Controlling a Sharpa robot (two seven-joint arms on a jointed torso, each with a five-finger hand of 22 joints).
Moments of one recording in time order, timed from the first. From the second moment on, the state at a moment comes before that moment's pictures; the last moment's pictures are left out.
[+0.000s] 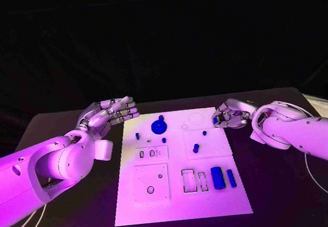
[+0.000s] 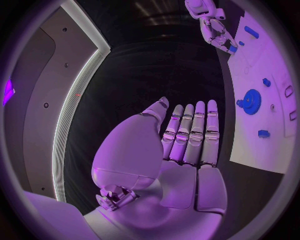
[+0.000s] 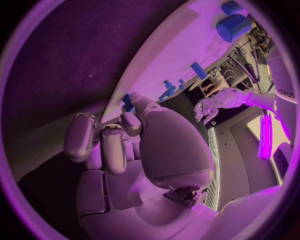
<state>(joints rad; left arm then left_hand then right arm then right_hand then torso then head) 1.20 -0.97 0.02 1.64 0.07 -0.30 0.41 1.38 0.02 0.18 0.08 0.12 0.99 0.24 0.07 0.07 0.99 0.20 0.07 0.06 1.00 0.16 0.08 0.11 0.17 0.90 0.27 0.16 0.07 1.19 -0.82 0.00 1.24 -1.28 -0.27 0.07 1.36 -0.06 0.29 0.03 0.14 1.05 0.13 0.11 0.09 1.32 0.04 1.11 1.13 1.47 -0.03 1.45 1.31 0.12 1.36 0.08 1.32 1.06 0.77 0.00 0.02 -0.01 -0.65</state>
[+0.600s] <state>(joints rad) 1.20 -0.97 0.02 1.64 0.07 -0.30 0.41 1.38 0.02 0.18 0.07 0.12 0.99 0.24 0.07 0.07 0.99 0.20 0.07 0.06 1.00 0.16 0.08 0.11 0.17 0.90 0.27 0.16 0.07 1.21 -0.84 0.00 1.35 -1.24 -0.35 0.03 1.36 -0.02 0.32 0.03 0.11 1.08 0.11 0.13 0.10 1.34 0.02 1.13 1.16 1.46 -0.05 1.45 1.31 0.12 1.36 0.06 1.33 1.07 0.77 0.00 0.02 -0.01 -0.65</state>
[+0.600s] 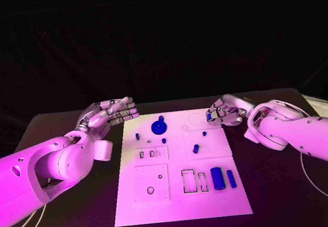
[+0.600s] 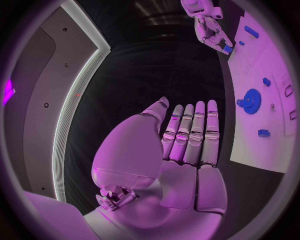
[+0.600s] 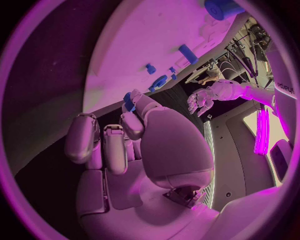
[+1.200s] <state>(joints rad) 1.20 -0.96 0.02 1.64 0.07 -0.30 0.41 1.38 0.02 0.18 0.07 0.12 0.99 0.24 0.07 0.07 0.99 0.20 0.07 0.06 1.00 0.16 0.08 0.11 0.17 0.90 0.27 0.16 0.07 1.20 -0.68 -0.01 1.51 -1.30 -0.37 -0.17 1.36 -0.01 0.32 0.02 0.10 1.08 0.11 0.13 0.10 1.34 0.02 1.12 1.15 1.46 -0.05 1.45 1.31 0.12 1.36 0.06 1.33 1.06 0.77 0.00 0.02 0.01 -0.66</state>
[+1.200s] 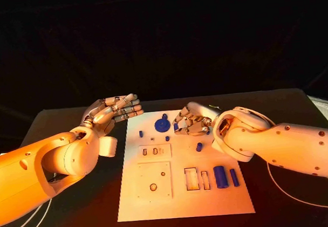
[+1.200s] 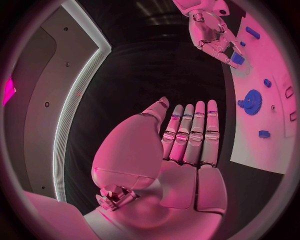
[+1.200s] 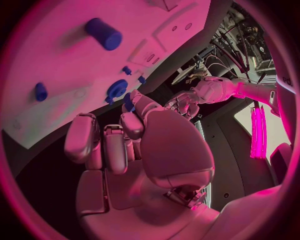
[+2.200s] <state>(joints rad) 1.20 -0.94 0.02 1.64 0.07 -0.29 0.41 1.38 0.02 0.18 0.07 0.12 0.99 0.24 0.07 0.07 0.99 0.20 0.07 0.06 1.00 0.16 0.08 0.11 0.17 0.90 0.27 0.16 0.07 1.13 -0.52 -0.02 1.47 -1.47 -0.32 -0.30 1.35 -0.02 0.32 0.02 0.12 1.08 0.11 0.13 0.10 1.33 0.02 1.11 1.14 1.46 -0.04 1.44 1.31 0.12 1.36 0.06 1.32 1.04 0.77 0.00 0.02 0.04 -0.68</state>
